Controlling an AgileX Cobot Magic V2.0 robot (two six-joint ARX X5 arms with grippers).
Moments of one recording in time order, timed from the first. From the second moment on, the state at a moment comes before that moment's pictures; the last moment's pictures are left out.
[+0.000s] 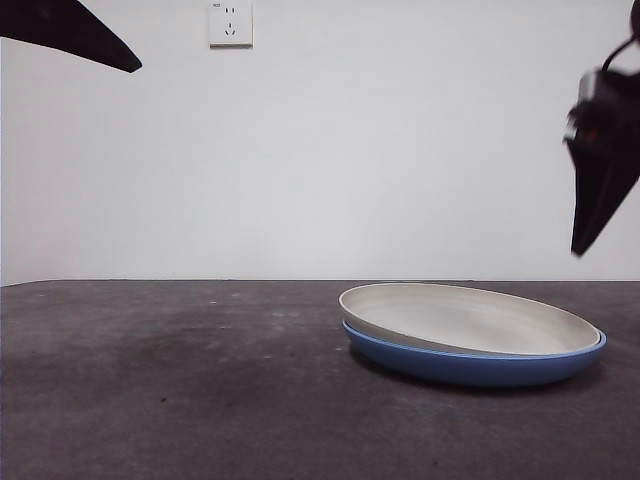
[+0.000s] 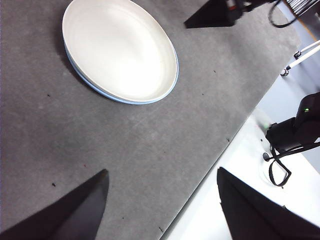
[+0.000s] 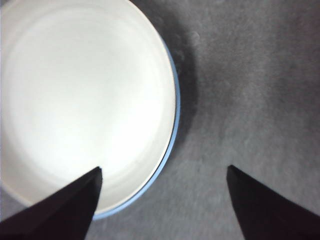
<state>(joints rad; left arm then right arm) -0.49 1.02 1.02 -0.79 0.57 -0.06 0.07 1.38 0.94 -0.69 -0.31 0.10</state>
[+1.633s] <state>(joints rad) -0.49 1.02 1.02 -0.80 0.57 -0.06 0.10 1.50 0.95 -0.50 -0.32 0.15</state>
